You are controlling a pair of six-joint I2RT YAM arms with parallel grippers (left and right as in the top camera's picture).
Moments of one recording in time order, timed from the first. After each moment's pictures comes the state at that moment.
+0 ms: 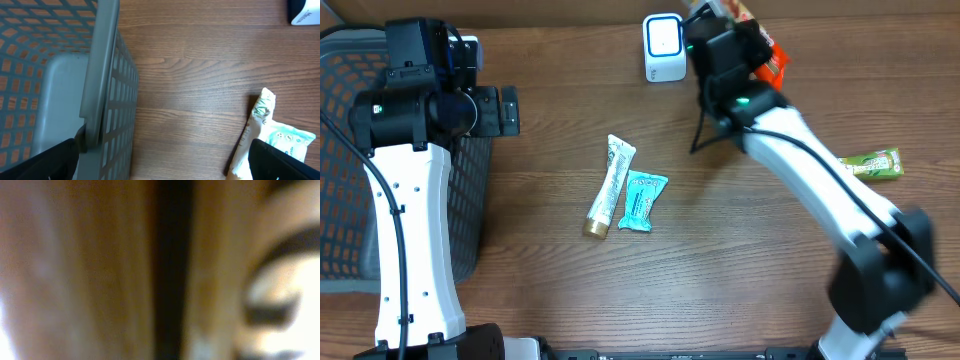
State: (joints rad) left arm 0.11 1.57 1.82 -1.25 -0.06 0.06; right arm 0.48 1.83 1.64 -0.39 0.76 -0.41
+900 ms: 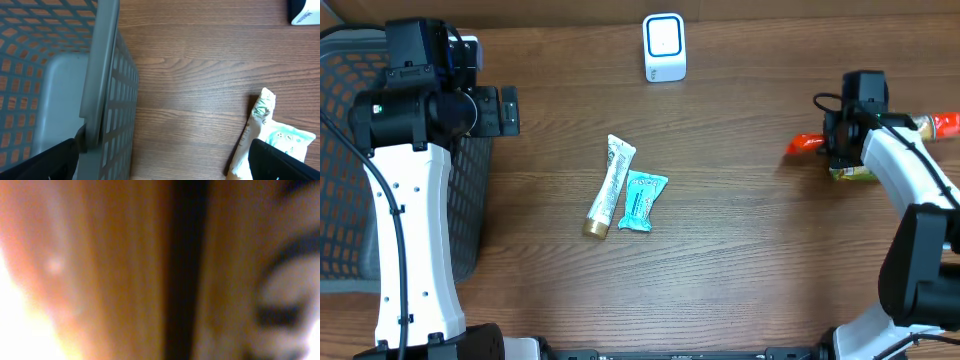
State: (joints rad) left arm 0.11 1.57 1.82 -1.25 -0.06 0.06; right arm -0.08 1.81 1.23 -0.57 0.17 1.37
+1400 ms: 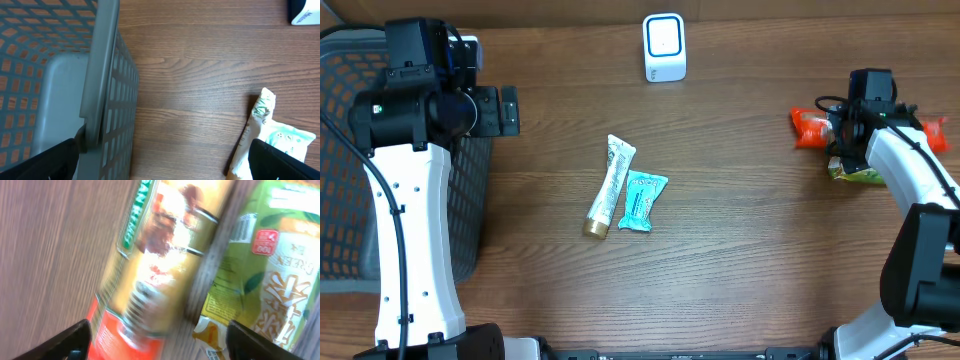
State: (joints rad) left arm 0.11 1.57 1.82 -1.25 -0.06 0.06; right arm -0.11 1.81 1.24 -0.54 0.22 1.11
